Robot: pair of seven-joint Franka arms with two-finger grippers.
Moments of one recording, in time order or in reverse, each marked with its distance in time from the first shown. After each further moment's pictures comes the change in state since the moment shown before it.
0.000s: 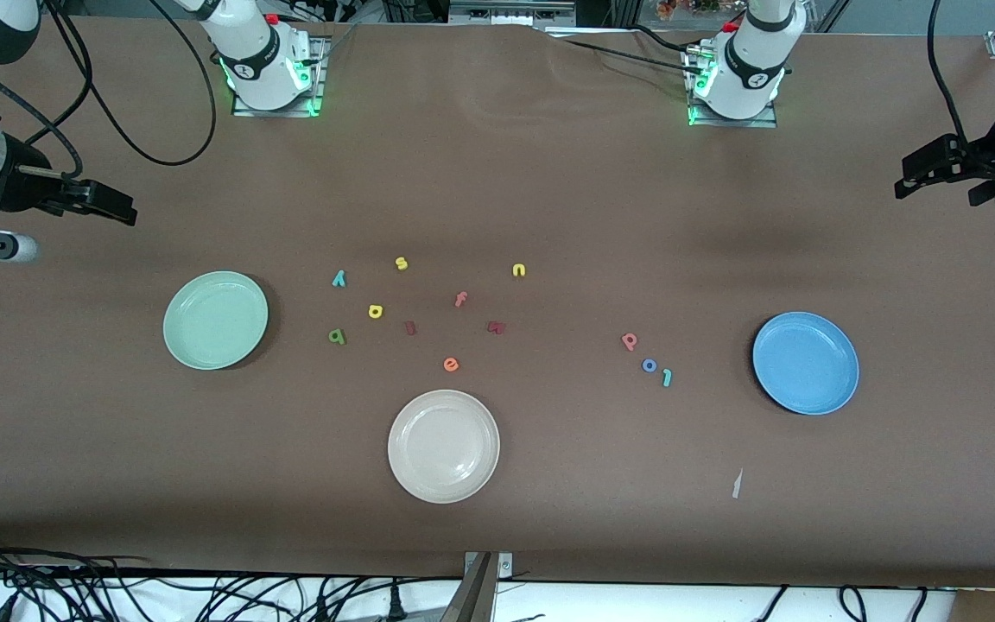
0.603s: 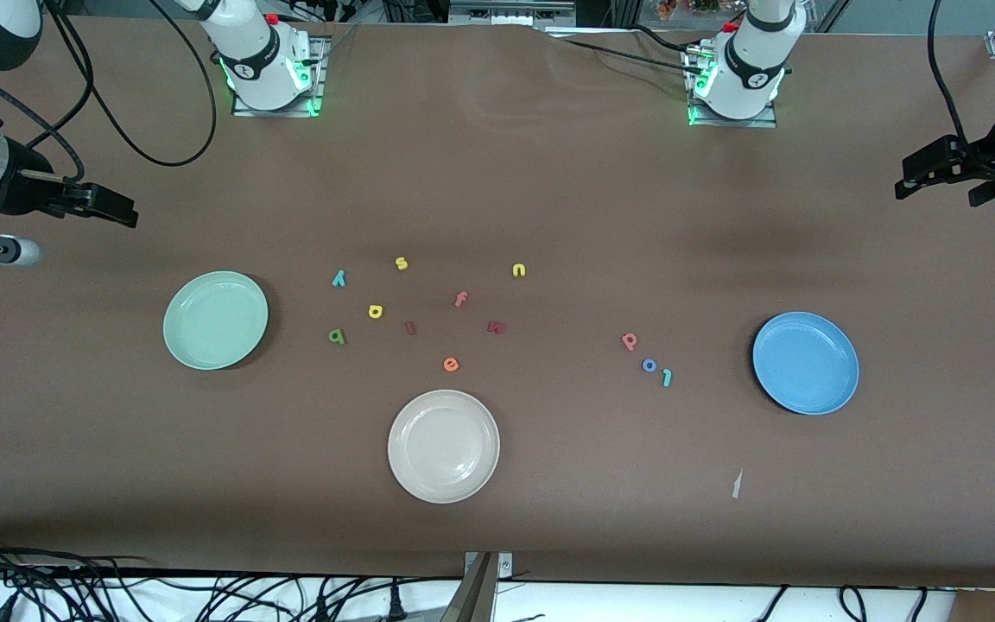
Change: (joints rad) left arm 0.001 0.003 0.001 0.000 0.000 0.000 0.000; right arm 0.000 0.005 -0.001 0.000 0.000 0.000 0.000
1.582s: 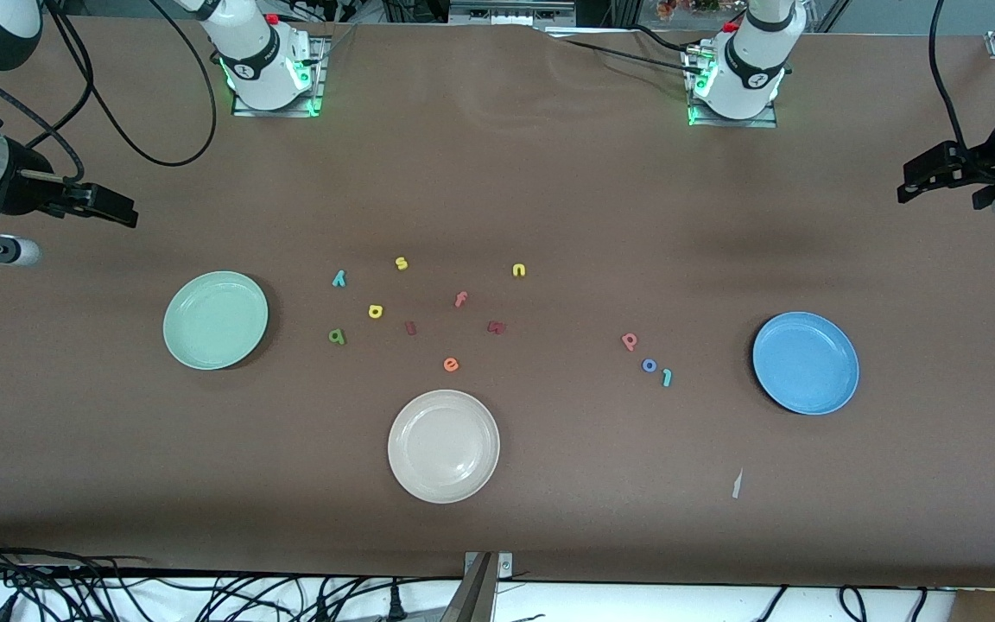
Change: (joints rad) left arm -0.002 0.014 -0.003 0.000 0.033 0.008 0.000; right arm 0.000 0.000 0.000 0.000 0.000 0.000 0.000
